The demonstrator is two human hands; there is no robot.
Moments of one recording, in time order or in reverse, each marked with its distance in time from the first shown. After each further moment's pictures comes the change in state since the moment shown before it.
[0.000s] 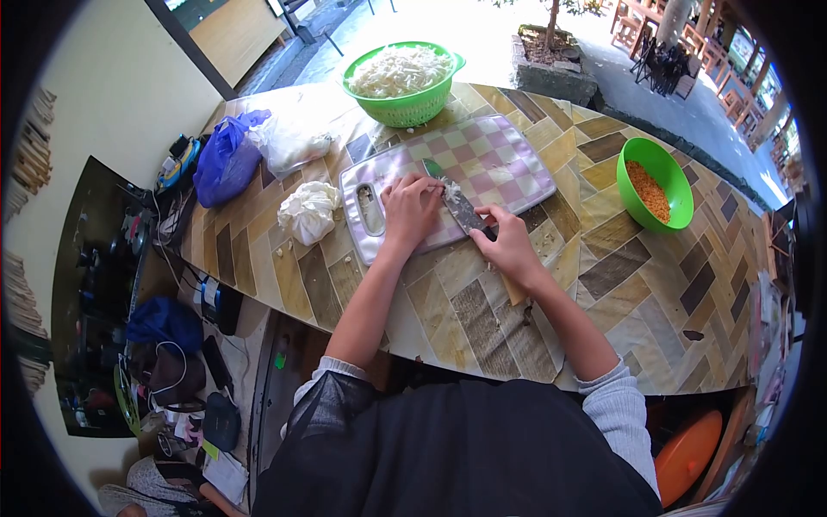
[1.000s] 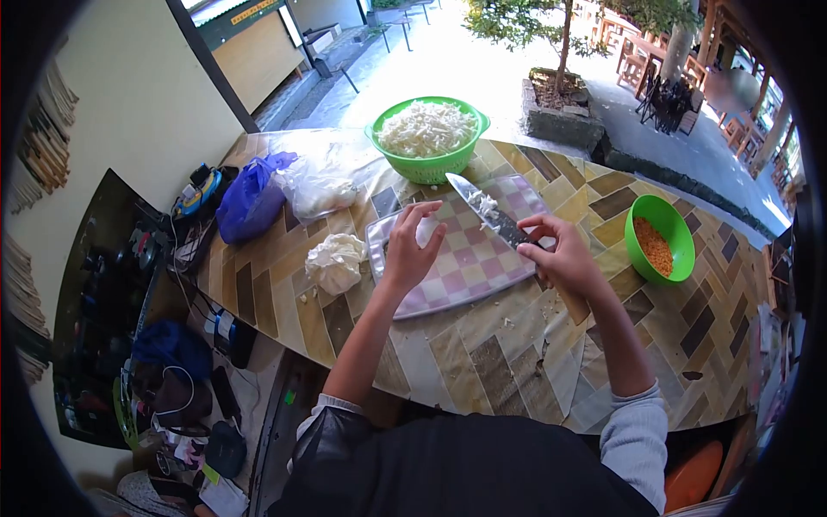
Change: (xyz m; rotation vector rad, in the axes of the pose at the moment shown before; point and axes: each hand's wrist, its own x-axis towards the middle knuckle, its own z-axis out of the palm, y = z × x) left_hand 0.034 0.010 -0.064 -0.324 0.078 0.101; right_hand 0.043 -0.081 -0.085 0.212 -0.178 0.208
